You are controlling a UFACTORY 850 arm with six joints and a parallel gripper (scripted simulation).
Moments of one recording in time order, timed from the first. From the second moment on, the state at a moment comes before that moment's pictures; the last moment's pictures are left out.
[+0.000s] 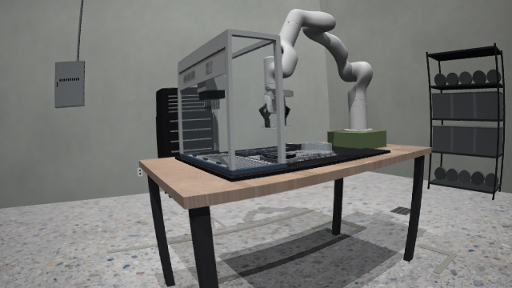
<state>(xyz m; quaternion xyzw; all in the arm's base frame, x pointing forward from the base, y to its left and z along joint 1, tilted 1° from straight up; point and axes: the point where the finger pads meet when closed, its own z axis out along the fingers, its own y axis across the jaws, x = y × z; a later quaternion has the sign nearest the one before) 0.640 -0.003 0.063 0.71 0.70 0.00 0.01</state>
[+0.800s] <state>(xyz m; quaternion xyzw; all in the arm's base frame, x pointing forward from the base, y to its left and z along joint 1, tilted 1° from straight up) 0.678 -0.096 0.064 0.71 0.70 0.00 0.01</state>
